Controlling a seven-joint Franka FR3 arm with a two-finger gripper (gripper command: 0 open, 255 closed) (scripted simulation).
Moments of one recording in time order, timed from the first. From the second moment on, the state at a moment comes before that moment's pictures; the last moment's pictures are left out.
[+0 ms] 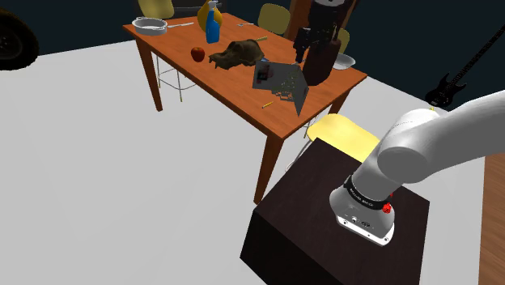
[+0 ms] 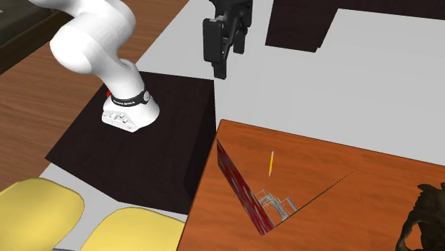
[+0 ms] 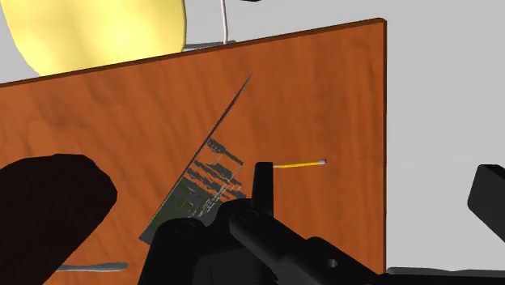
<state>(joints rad) -0.08 -0.58 -0.16 -2.38 -0.16 1.84 0.07</state>
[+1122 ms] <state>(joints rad) -0.16 -0.02 -0.44 -2.15 0.04 2.12 -0.18</state>
